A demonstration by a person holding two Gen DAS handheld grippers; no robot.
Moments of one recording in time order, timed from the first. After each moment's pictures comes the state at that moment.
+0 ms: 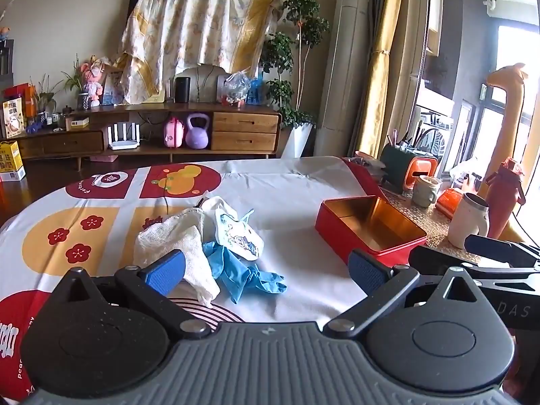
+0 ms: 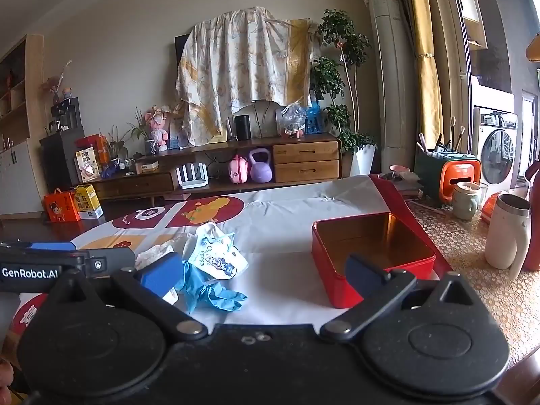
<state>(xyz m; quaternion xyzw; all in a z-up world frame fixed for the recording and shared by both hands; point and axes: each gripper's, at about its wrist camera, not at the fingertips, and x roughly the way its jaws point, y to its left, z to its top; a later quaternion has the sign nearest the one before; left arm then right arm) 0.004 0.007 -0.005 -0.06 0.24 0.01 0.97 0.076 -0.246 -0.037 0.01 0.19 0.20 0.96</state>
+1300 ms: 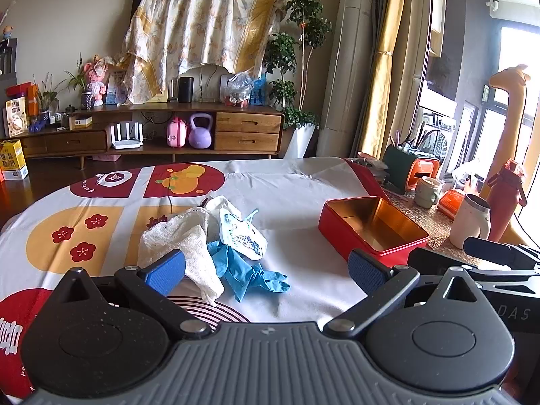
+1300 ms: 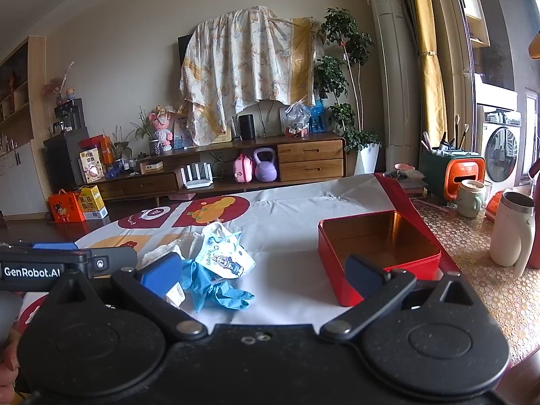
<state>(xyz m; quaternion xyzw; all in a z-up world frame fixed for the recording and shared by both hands) -0.003 0.011 -0.002 -0.07 0.24 0.01 0.97 0.073 -0.241 -0.038 0.02 0.19 0.20 0.96</state>
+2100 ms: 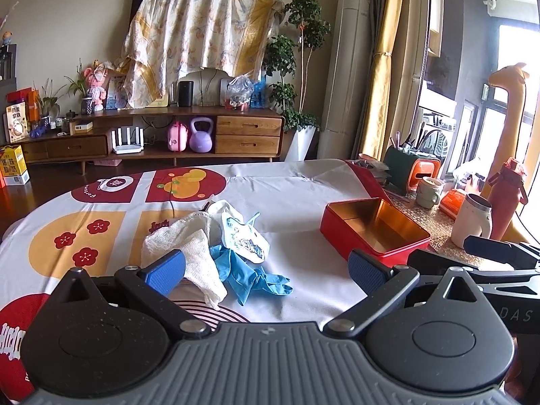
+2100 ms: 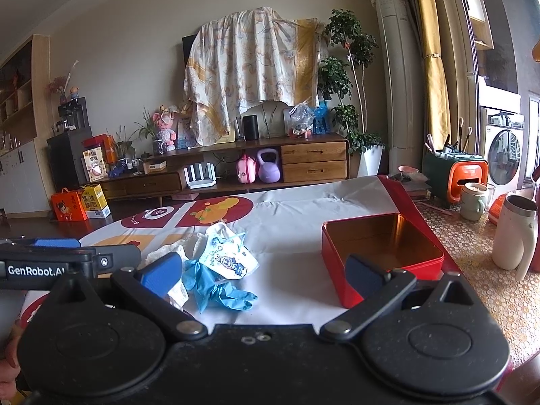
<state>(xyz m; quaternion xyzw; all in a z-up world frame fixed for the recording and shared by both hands) -0.003 0.013 0.003 -0.06 0.24 0.01 0.97 0.068 -0.233 -0.032 0.02 0.19 0.21 0.96</state>
